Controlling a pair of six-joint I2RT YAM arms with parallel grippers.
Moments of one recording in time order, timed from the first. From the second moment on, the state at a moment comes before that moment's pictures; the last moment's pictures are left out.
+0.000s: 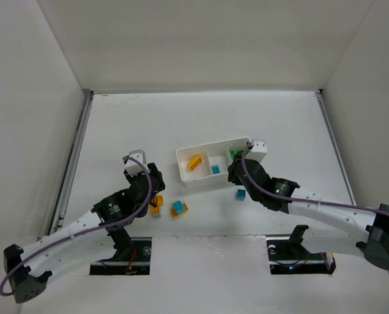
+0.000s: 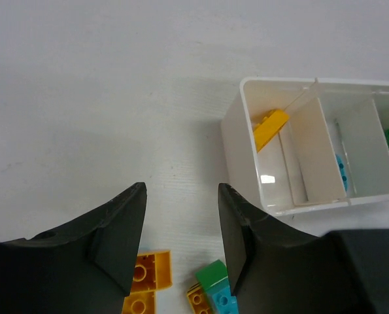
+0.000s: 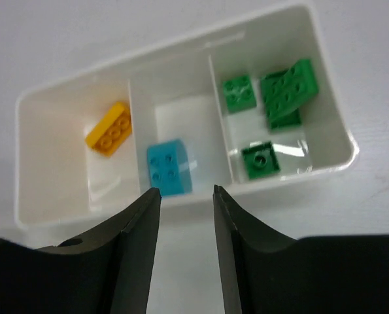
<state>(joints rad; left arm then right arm) -0.94 0.65 0.53 -0.43 -0.81 -0.71 0.91 1.12 0.73 -0.18 0.65 0.69</state>
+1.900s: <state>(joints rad) -1.13 0.69 0.54 -0.49 -0.77 -0.81 0.80 1.41 0.90 -0.12 0.49 0.61</state>
